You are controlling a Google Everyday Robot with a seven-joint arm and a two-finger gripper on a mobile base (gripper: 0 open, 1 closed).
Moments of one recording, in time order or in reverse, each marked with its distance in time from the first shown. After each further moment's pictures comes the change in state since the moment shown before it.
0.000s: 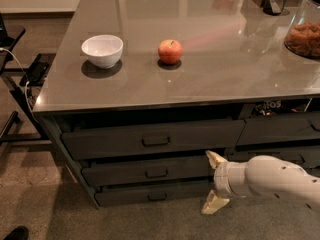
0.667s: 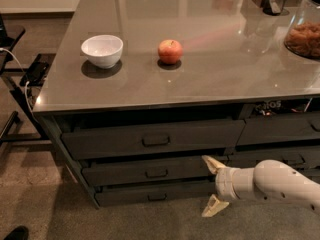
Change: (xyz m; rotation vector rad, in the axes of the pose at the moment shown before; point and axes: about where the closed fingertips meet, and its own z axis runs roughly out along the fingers) arm 0.010 0.008 0.028 -0.022 -0.161 -0.062
